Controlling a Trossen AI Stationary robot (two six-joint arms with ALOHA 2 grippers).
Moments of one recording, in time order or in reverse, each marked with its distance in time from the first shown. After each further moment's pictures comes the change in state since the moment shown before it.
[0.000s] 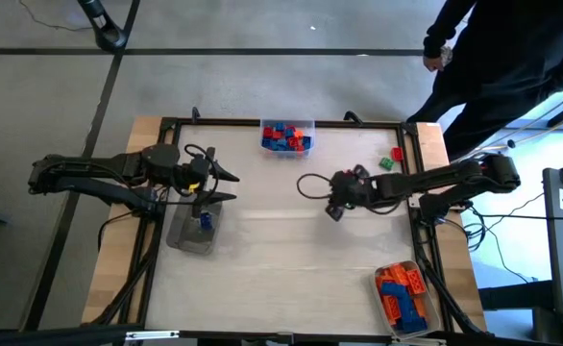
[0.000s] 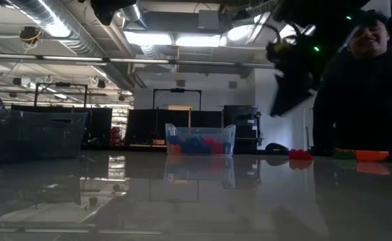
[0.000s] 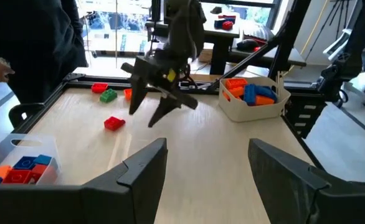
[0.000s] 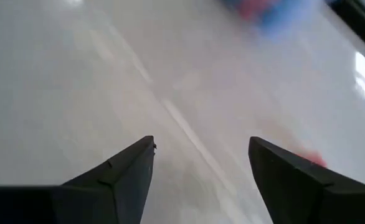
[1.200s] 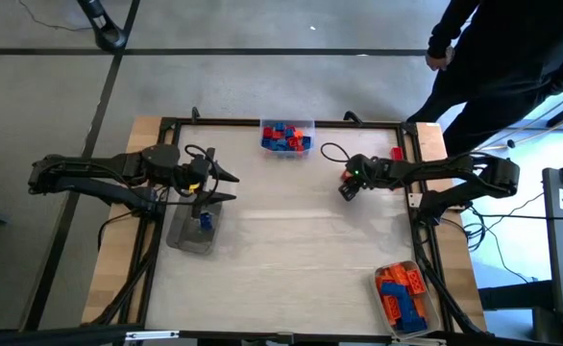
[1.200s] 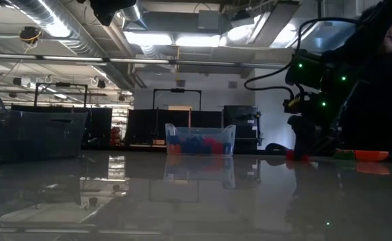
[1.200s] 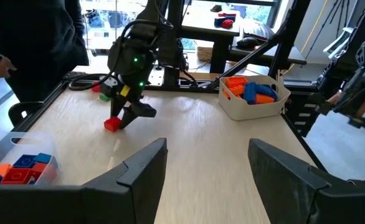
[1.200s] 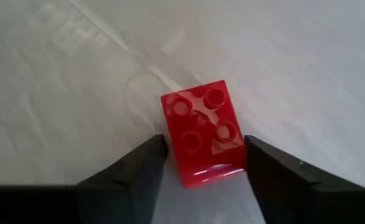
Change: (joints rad) left arm 0.000 0.000 0.000 -0.008 0.000 0.000; right arm -0.452 0.008 -0.343 0.275 -0.227 -0.129
